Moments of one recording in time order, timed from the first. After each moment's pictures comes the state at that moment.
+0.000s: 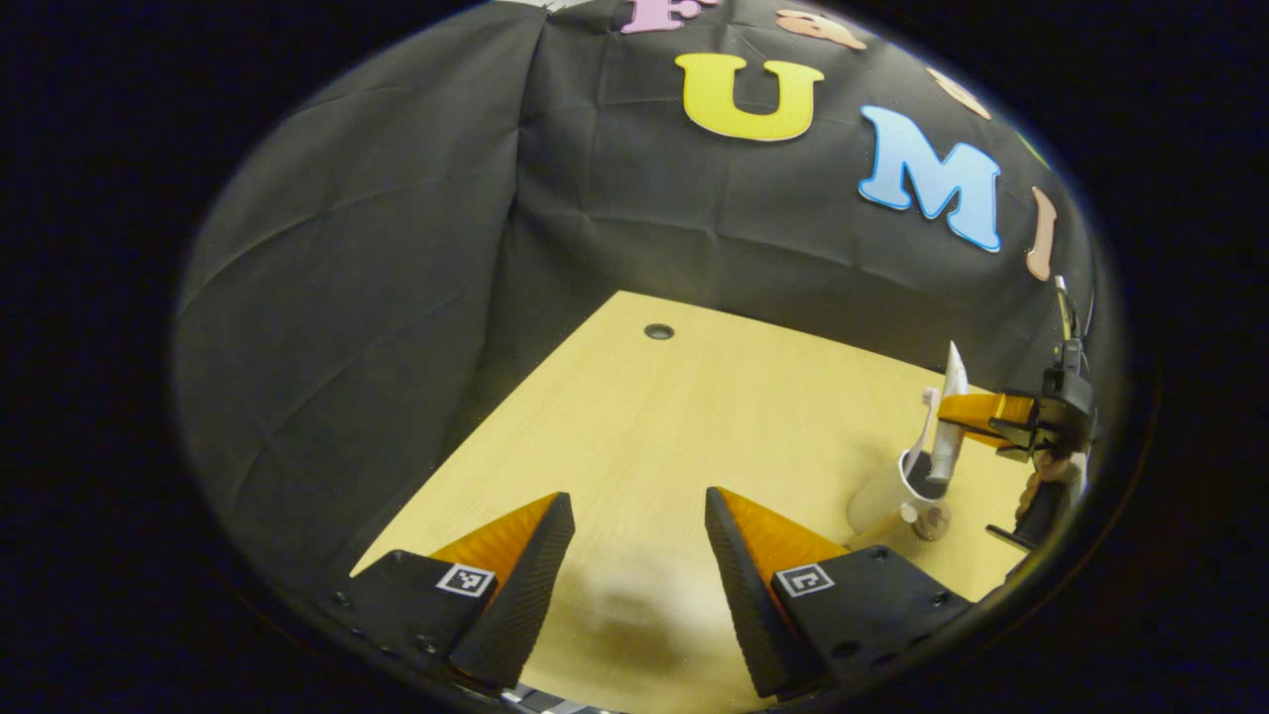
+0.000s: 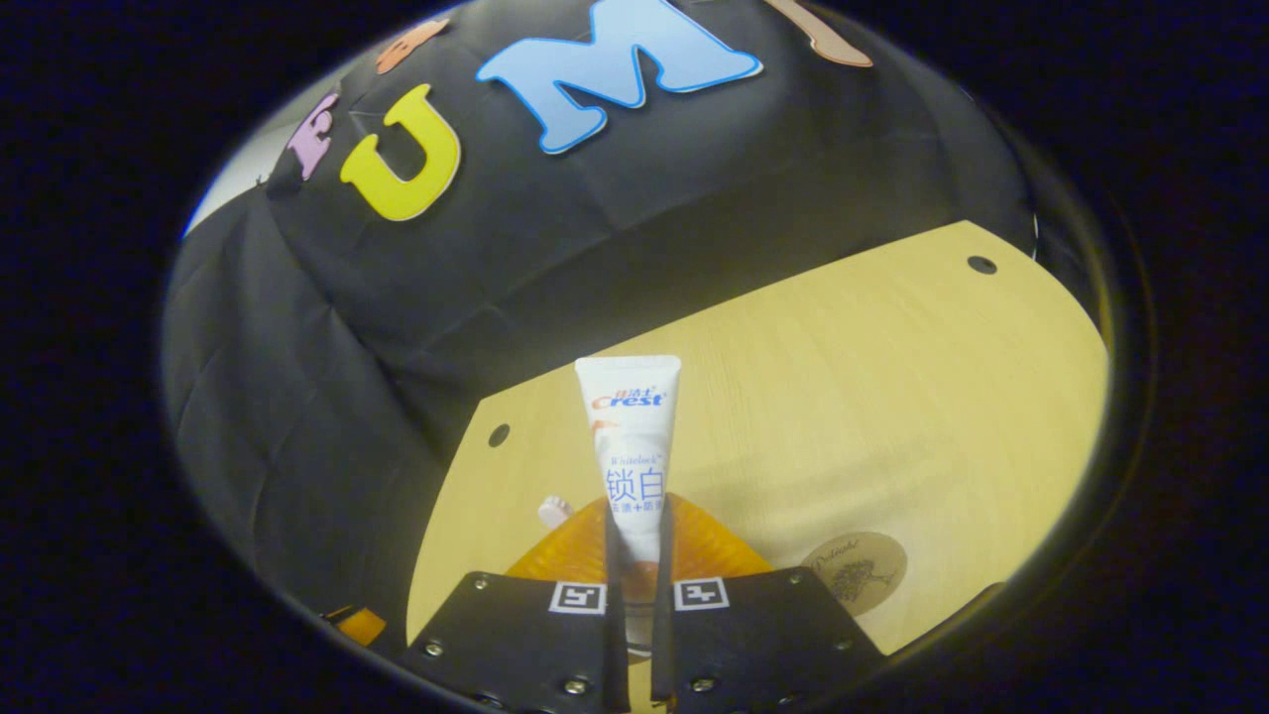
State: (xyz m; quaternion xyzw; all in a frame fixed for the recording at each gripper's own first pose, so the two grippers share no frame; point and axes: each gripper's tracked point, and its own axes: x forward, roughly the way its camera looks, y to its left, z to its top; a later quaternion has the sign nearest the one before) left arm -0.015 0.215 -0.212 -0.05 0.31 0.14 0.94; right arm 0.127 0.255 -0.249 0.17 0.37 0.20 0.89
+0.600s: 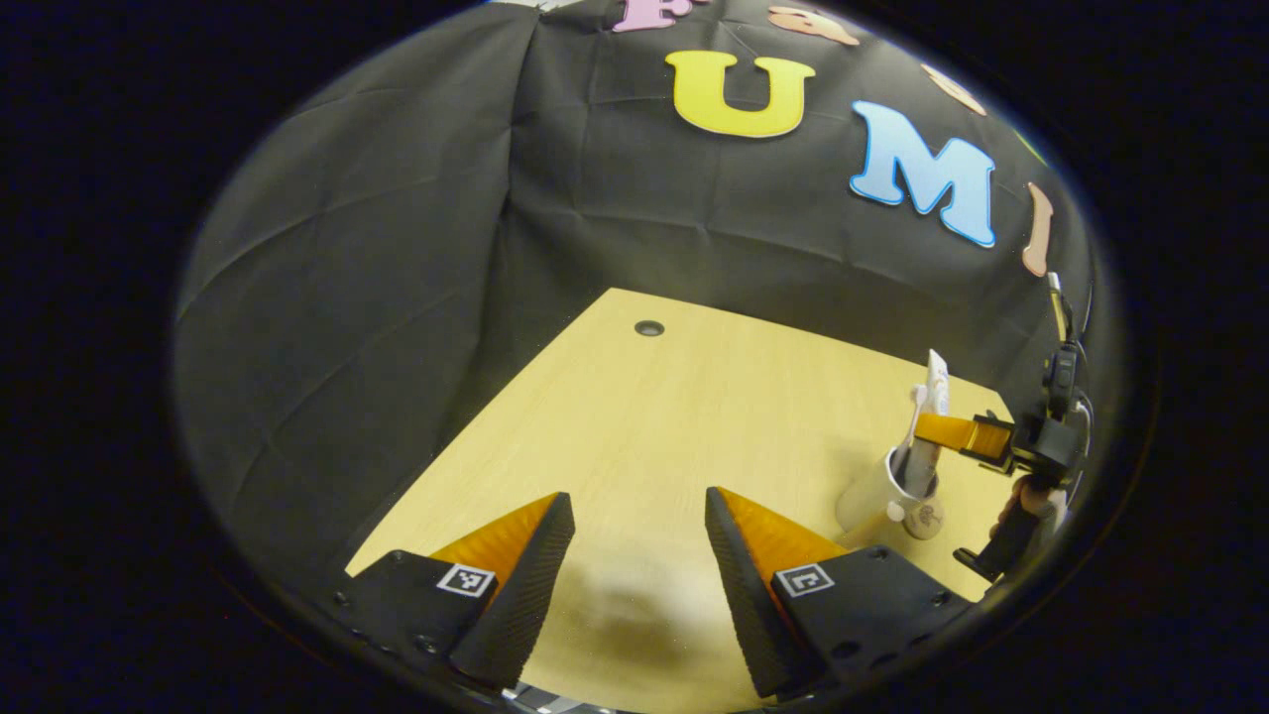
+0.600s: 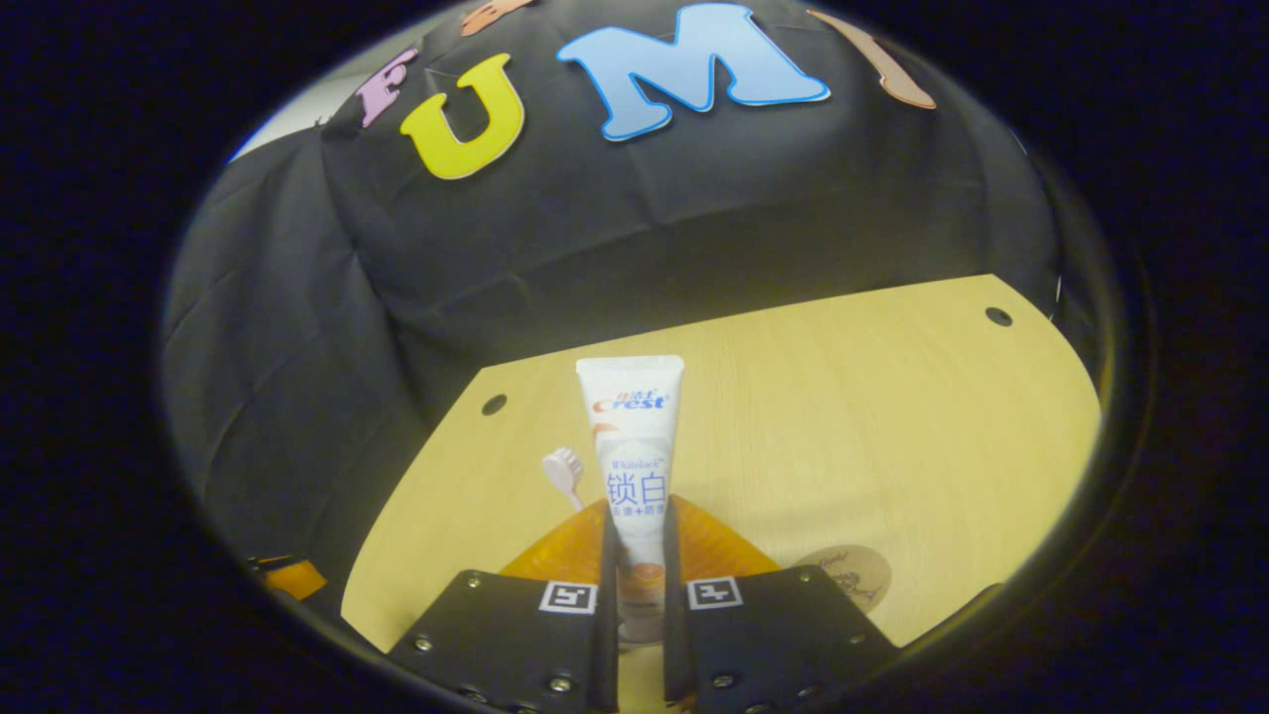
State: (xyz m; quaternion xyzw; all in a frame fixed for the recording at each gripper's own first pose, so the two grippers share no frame) left arm -0.013 0.193 -0.210 -0.05 0.32 0.13 0.94; right arm 0.117 0.266 -0.258 0.11 0.36 0.23 0.90
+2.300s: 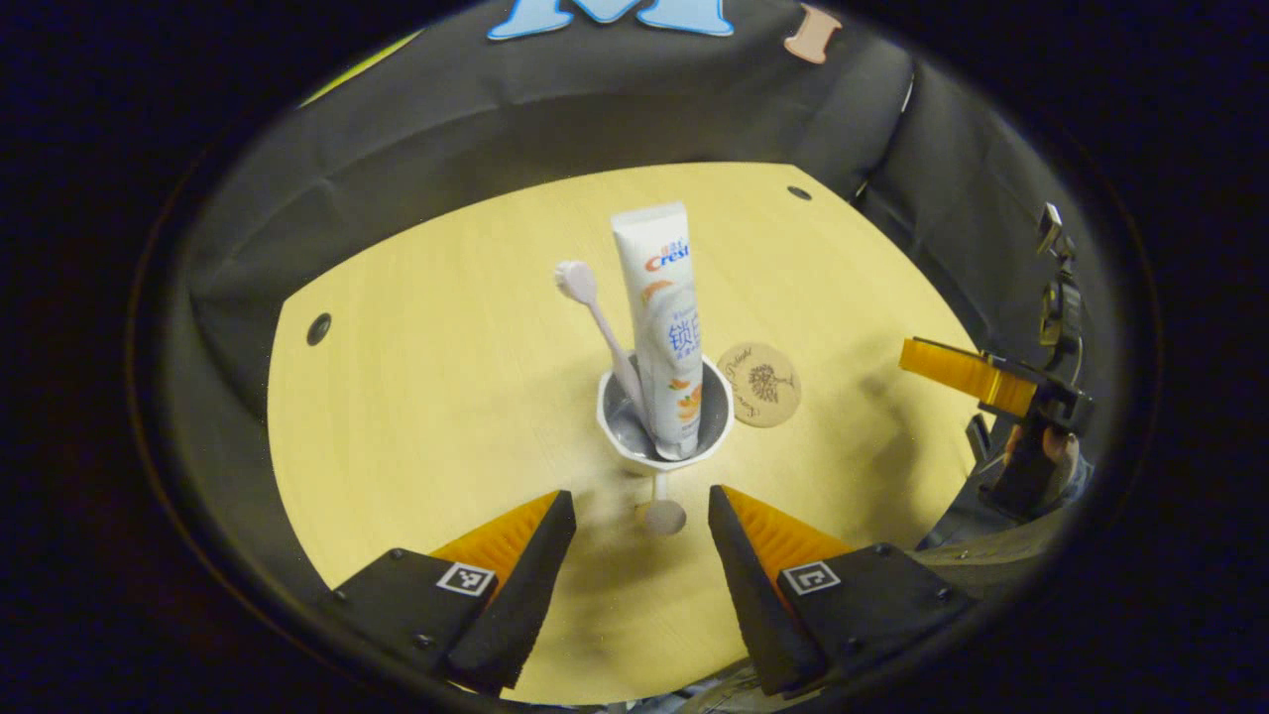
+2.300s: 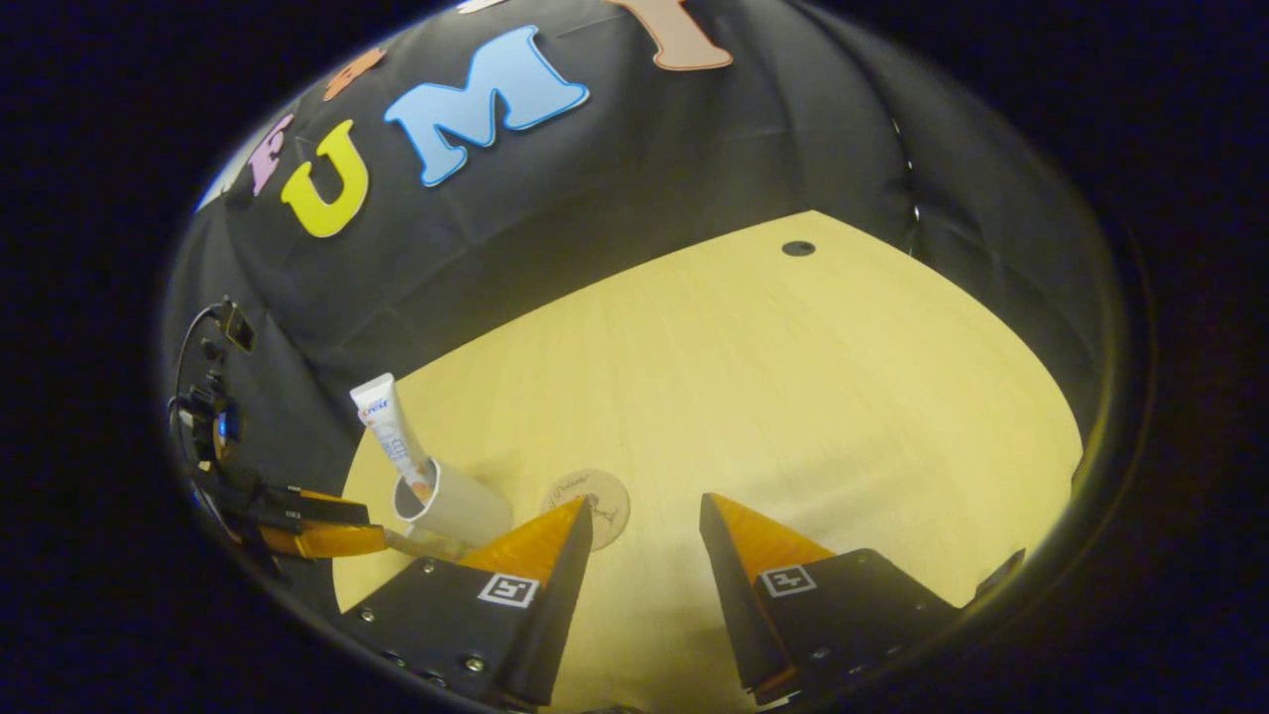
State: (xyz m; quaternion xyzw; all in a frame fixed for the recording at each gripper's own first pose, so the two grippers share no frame) left arm 0.049 -0.029 -0.312 0.12 0.56 -0.22 0.79; right arm 0.049 0.033 -0.280 0.17 0.41 0.08 0.89
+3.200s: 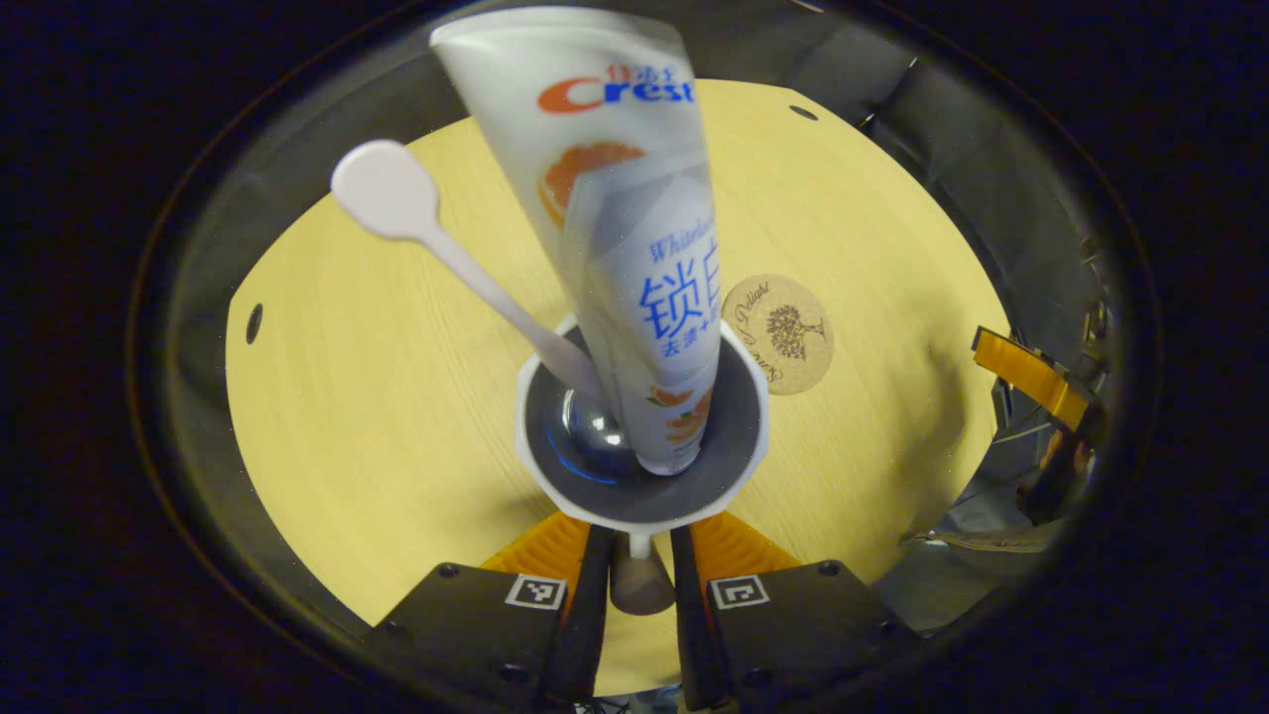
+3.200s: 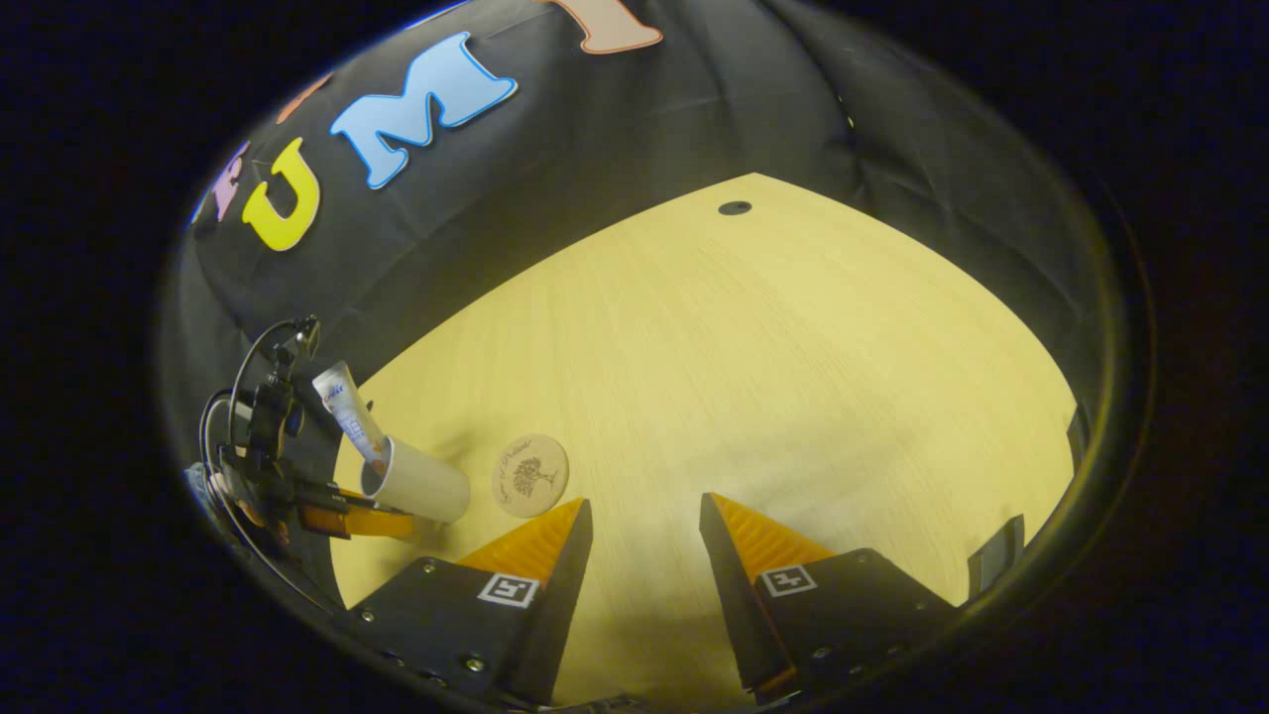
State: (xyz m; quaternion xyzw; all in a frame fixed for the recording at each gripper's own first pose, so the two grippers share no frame) left arm 0.063 -0.035 -0.404 0.15 0.66 -0.21 0.71; right arm 0.016 -0.002 -0.298 0.19 0.46 0.04 0.87
